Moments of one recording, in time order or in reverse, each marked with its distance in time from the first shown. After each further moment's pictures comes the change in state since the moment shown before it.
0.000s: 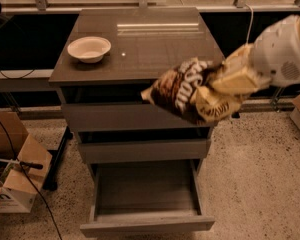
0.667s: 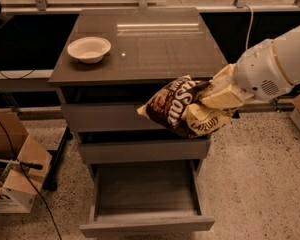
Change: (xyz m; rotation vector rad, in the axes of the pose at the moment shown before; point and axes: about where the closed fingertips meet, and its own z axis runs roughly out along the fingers) arm 0.022 0.015 0.036 -0.080 0.038 -0.003
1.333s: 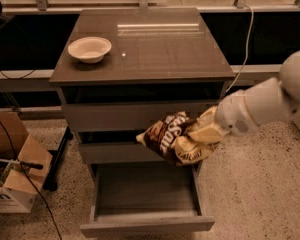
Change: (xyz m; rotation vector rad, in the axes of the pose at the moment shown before) arm 0.074 0.014 0.094 -0.132 -0.031 0.163
